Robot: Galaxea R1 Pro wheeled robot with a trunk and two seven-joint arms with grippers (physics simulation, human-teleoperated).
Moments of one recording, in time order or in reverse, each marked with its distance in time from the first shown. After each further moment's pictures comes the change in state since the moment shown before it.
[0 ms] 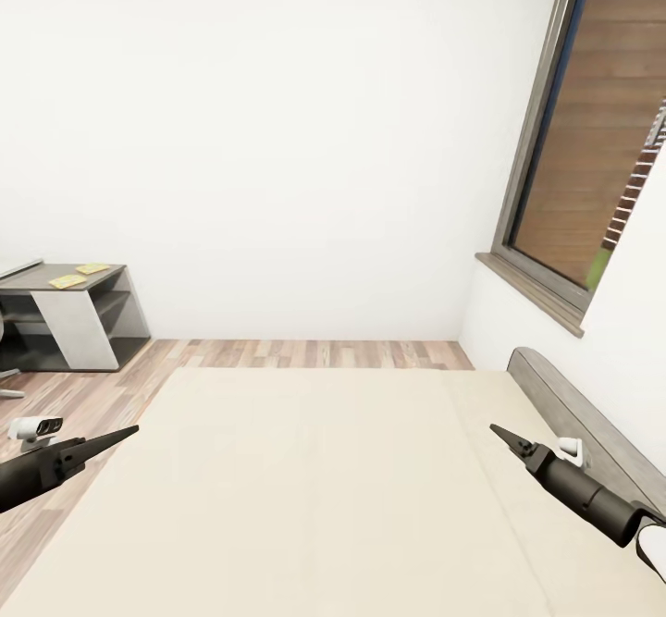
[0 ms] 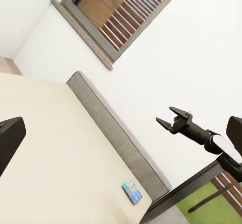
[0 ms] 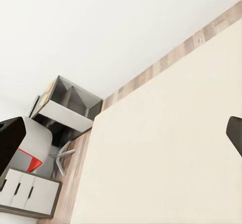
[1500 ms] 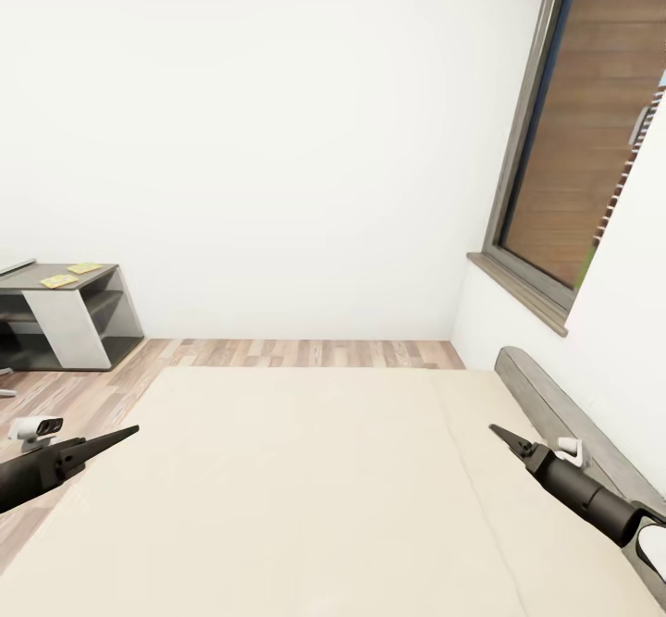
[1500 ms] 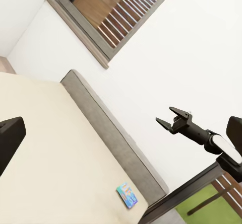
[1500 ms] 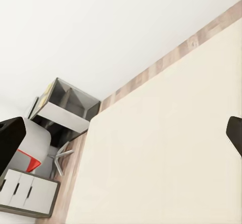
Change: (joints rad) left arm 0.000 -0.001 0.000 0.000 0.000 0.000 0.000; right arm -0.001 0.001 0.000 0.000 0.000 0.000 0.000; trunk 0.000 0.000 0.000
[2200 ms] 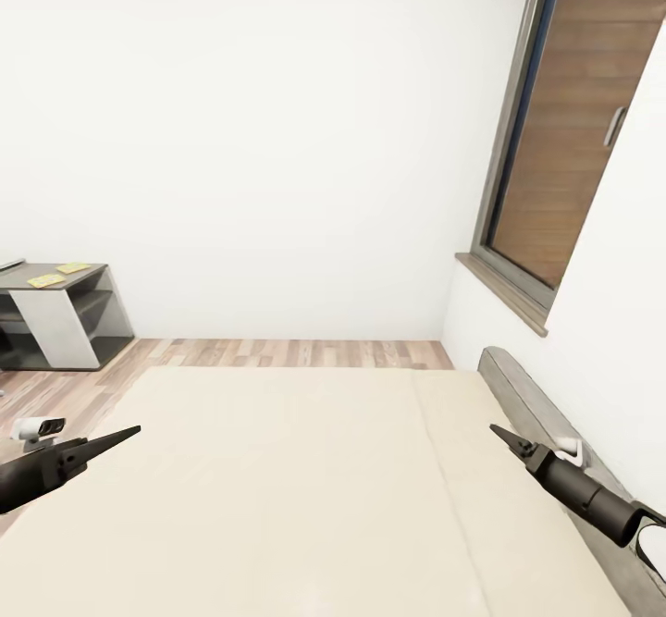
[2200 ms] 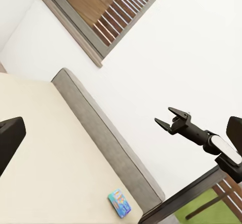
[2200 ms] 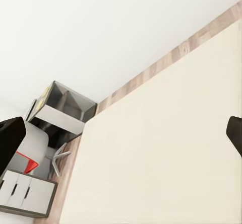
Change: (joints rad) left arm 0.000 -0.006 -0.001 0.000 0.000 0.000 0.000; right arm 0.001 0.000 0.000 0.000 0.000 0.000 0.000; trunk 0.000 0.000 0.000
